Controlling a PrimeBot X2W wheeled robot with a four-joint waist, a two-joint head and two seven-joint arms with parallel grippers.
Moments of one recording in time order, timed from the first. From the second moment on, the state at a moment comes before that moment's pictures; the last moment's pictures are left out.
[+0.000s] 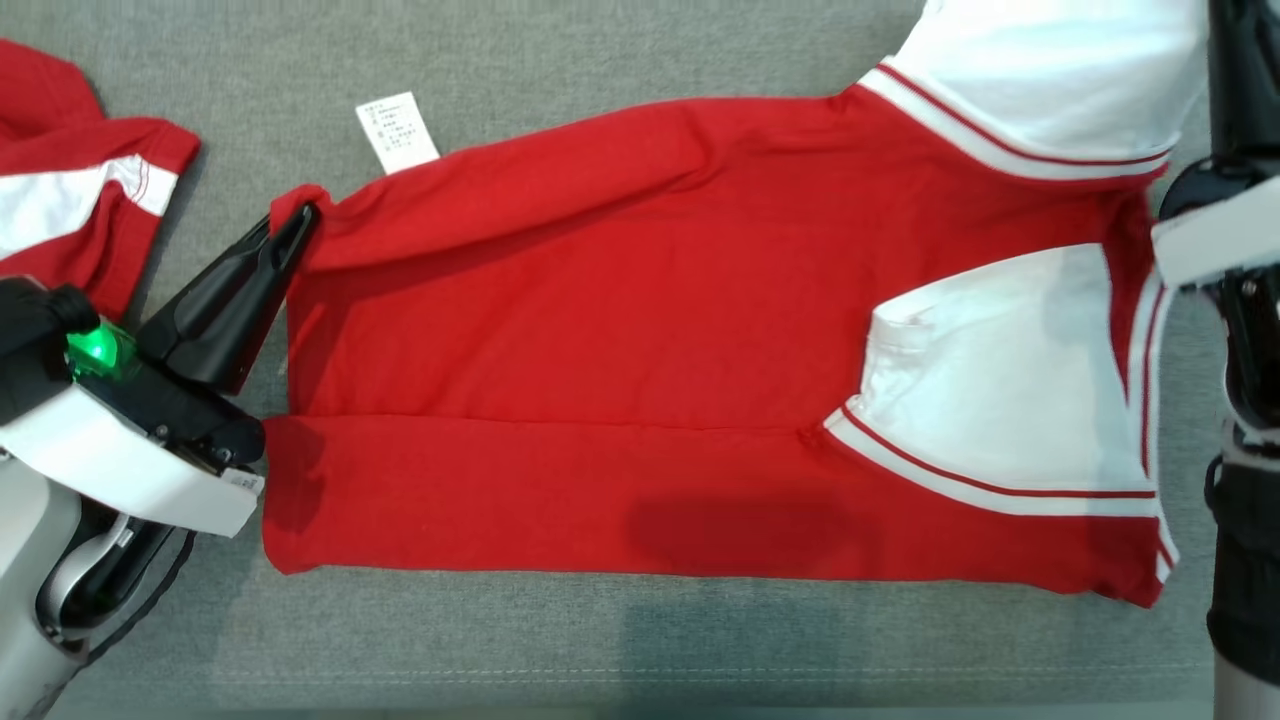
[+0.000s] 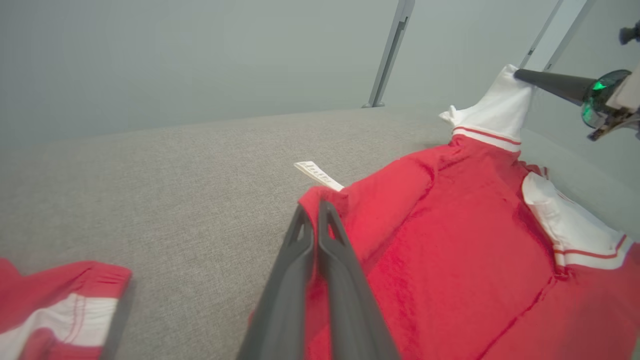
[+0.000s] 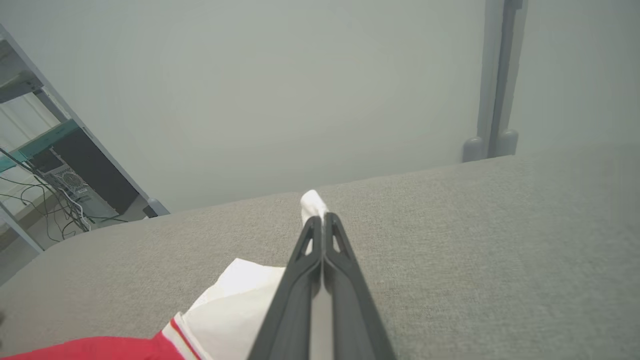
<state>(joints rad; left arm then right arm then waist) -0.55 0.77 -0.61 -0.03 -0.87 -0.13 -0.26 -0.65 -0.06 -0.12 0.00 0.37 0.13 0.25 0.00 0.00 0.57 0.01</state>
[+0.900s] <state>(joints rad) -0.37 0.76 -0.68 0.10 -0.86 -0.13 -0.26 -0.12 -0.04 -0.10 -0.13 0.54 0.13 0.20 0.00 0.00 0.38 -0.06</state>
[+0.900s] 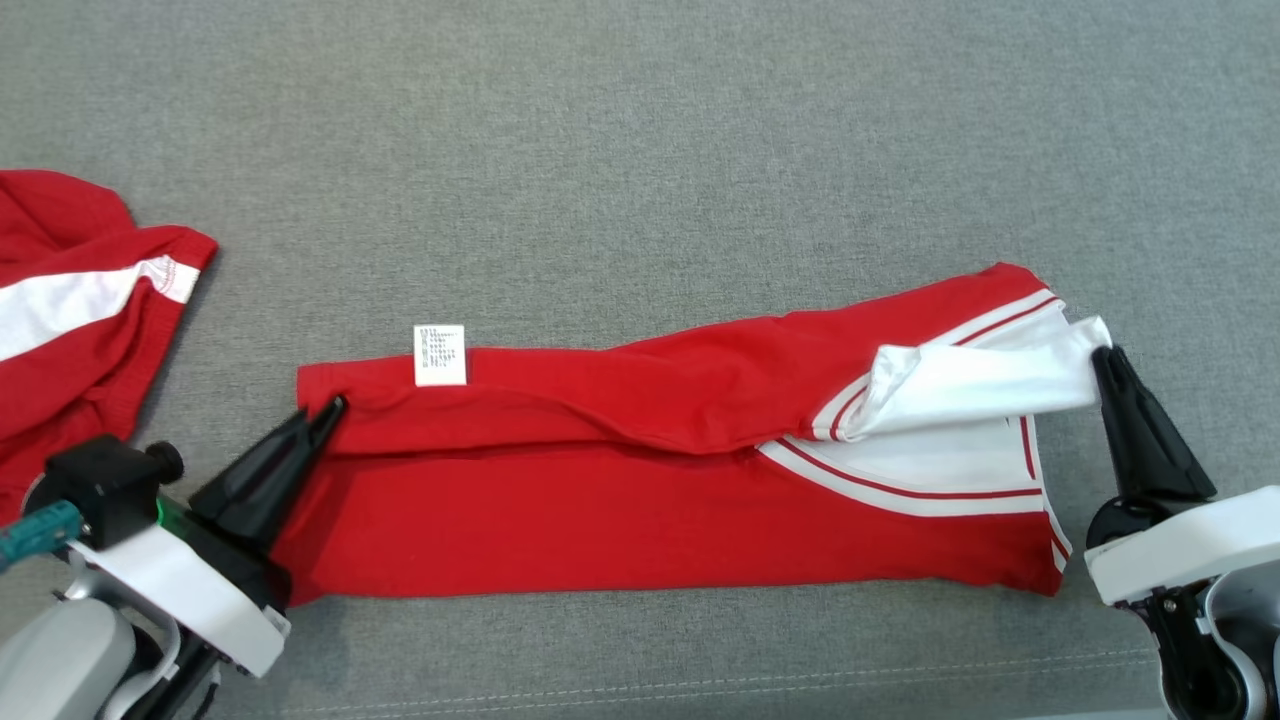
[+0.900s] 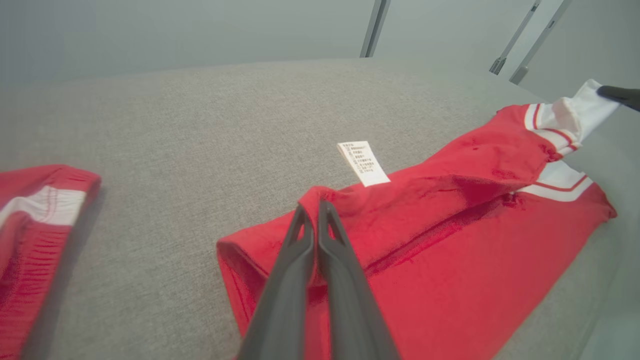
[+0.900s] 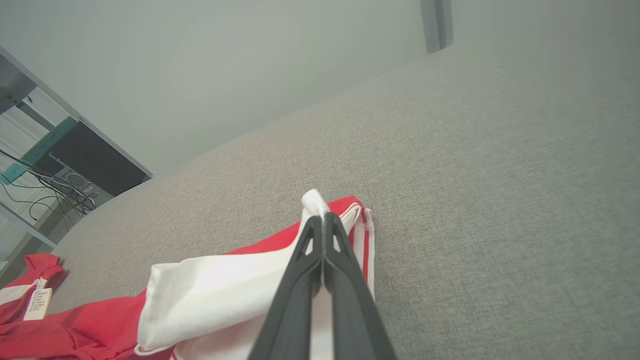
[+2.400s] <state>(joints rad) -0.16 0.57 -0.51 0.21 -0.81 -0.13 -0.26 -0.23 -0.05 -0.09 0.50 0.45 0.13 -0.09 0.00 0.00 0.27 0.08</state>
